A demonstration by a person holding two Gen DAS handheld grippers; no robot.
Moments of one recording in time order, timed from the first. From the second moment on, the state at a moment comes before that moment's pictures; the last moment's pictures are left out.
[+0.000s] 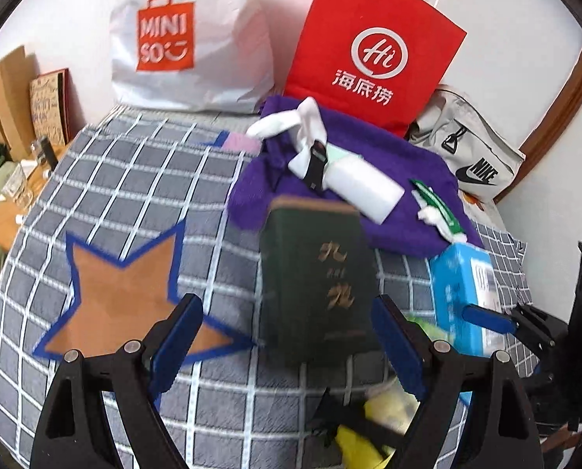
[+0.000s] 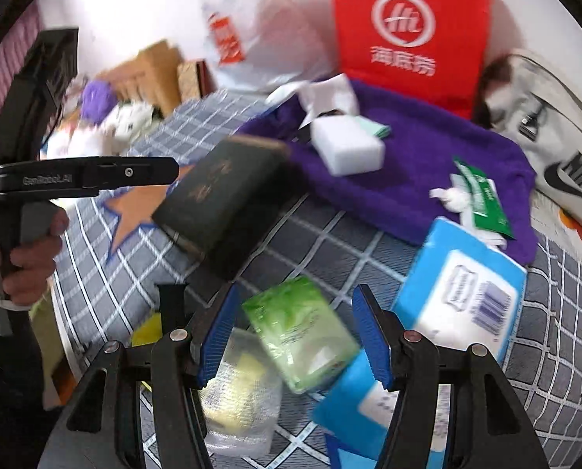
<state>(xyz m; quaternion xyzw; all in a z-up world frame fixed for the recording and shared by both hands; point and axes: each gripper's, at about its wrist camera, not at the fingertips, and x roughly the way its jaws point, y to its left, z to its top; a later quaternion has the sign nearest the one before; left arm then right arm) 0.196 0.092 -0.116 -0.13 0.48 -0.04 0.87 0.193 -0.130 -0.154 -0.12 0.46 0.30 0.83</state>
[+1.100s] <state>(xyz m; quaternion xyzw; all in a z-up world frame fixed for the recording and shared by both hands) 0.159 0.086 -0.152 -0.11 0.52 -0.10 0.84 0.174 -0.131 -0.141 -0.06 0.44 0.26 0.86</state>
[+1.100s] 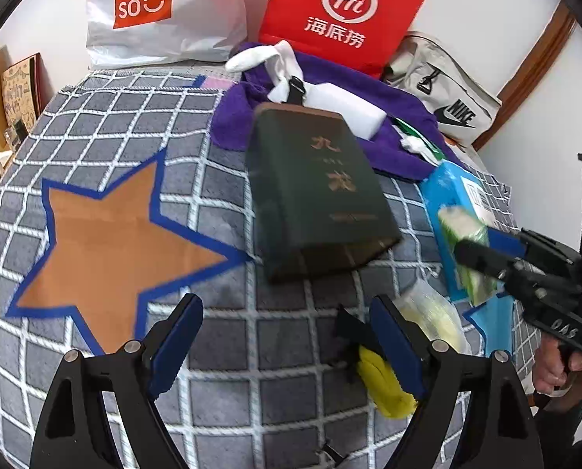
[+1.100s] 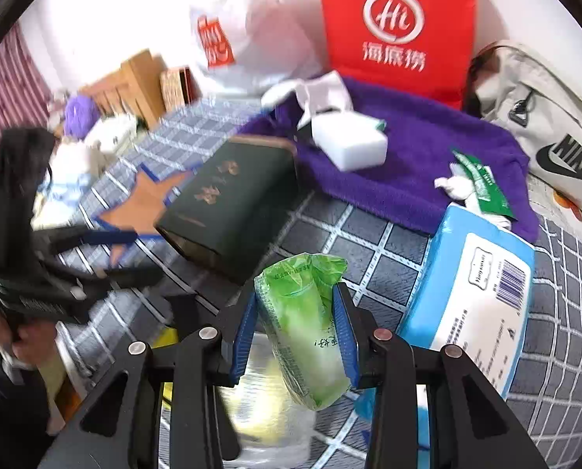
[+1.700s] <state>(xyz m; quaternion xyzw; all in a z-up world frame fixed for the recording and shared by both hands) 0.149 0.056 -0.172 -0.14 0.53 -0.11 0.83 0.105 -0.190 -0.103 0.05 0.38 0.28 0.88</state>
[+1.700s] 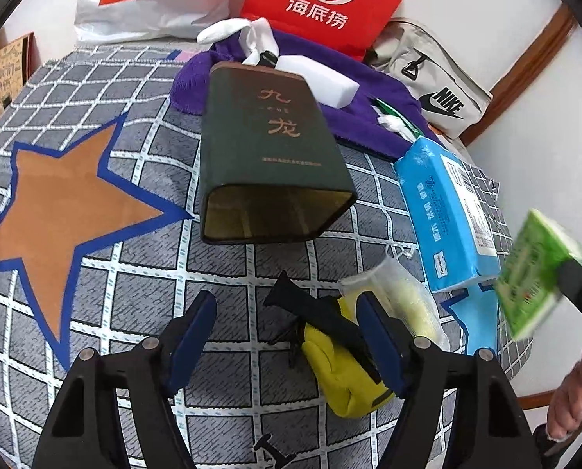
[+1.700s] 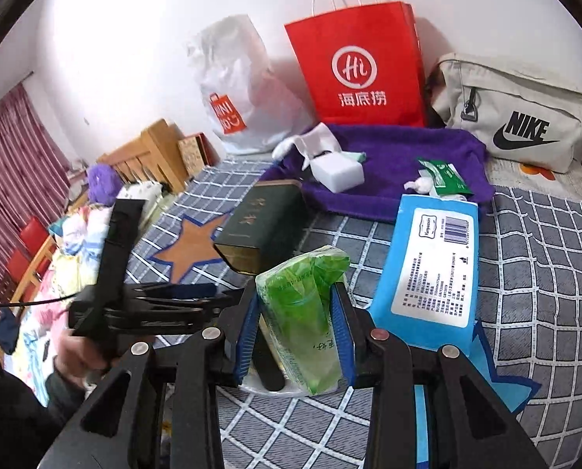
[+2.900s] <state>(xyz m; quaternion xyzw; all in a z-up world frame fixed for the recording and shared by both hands) 0.147 0.058 -0.173 -0.24 0.51 -0.13 0.82 0.079 -0.243 -0.177 0.05 0.46 0.23 0.86</state>
